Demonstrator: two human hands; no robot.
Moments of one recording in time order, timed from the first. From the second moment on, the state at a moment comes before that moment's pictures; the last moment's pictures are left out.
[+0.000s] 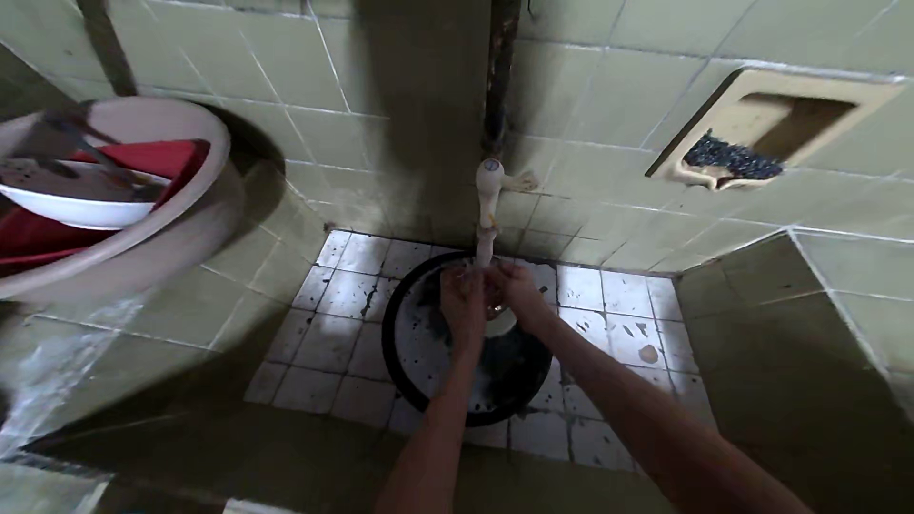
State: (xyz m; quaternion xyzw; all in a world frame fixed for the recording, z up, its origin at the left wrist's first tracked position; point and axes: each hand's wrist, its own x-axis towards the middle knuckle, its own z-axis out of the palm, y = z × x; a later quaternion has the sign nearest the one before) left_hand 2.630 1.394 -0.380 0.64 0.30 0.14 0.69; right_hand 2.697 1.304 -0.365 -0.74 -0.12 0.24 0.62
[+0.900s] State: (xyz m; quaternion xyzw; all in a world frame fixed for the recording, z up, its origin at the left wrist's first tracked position) left_hand 2.630 1.431 -0.379 0.58 0.36 0.09 0.73; right_hand 2.684 1.314 -0.359 -0.74 -0.21 0.31 0.56
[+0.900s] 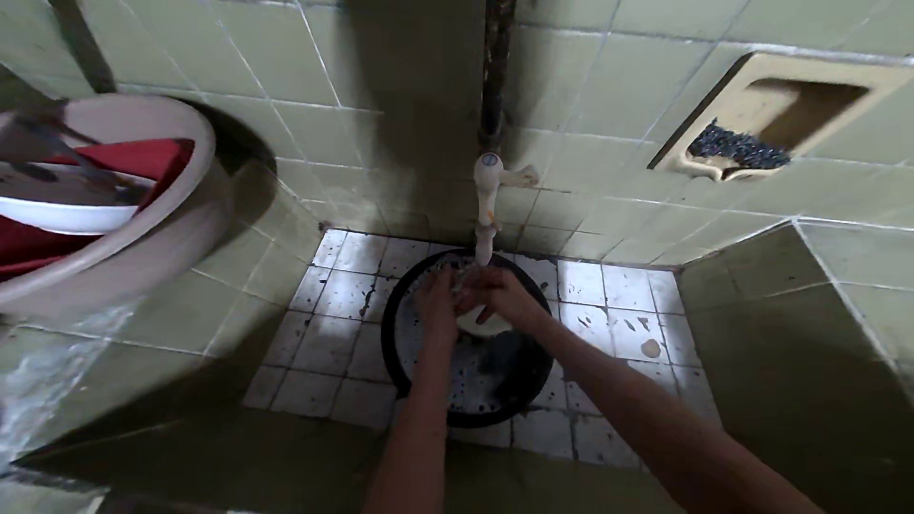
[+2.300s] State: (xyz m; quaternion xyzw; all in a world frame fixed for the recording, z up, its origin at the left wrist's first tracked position) left_hand 2.635 1.391 -0.376 0.47 0.33 0.09 0.81; right_hand 2.693 1.325 -0.389 -0.65 0.04 0.16 0.74
